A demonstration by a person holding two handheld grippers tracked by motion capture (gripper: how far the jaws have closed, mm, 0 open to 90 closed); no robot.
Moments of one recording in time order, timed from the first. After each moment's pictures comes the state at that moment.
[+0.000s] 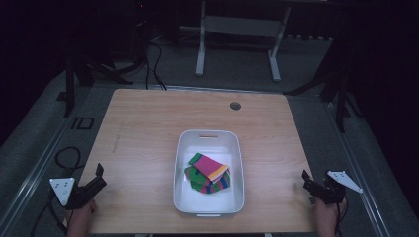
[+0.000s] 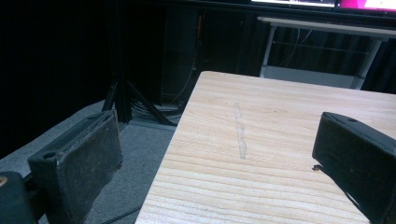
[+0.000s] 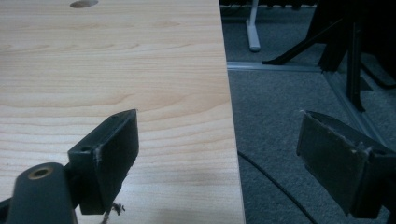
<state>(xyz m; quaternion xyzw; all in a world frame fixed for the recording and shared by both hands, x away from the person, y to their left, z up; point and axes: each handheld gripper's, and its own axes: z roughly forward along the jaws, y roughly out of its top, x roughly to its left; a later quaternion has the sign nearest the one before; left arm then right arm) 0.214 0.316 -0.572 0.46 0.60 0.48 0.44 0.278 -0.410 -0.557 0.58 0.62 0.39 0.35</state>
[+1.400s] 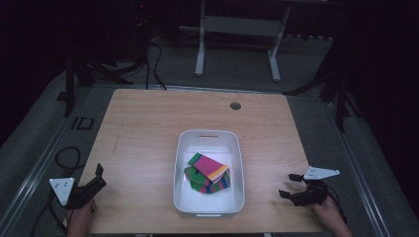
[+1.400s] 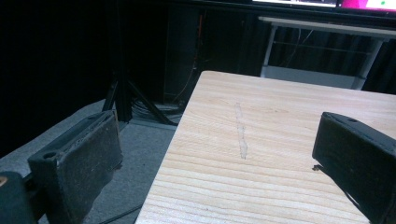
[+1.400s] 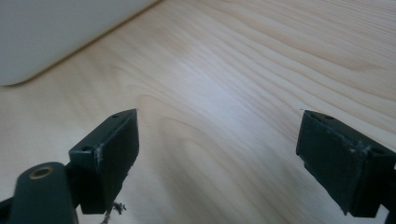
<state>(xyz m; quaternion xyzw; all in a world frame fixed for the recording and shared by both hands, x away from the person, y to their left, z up) 0.214 0.316 -0.572 0.46 0.60 0.48 0.44 0.294 -0.378 -0.551 0.33 0.84 0.42 0.08</state>
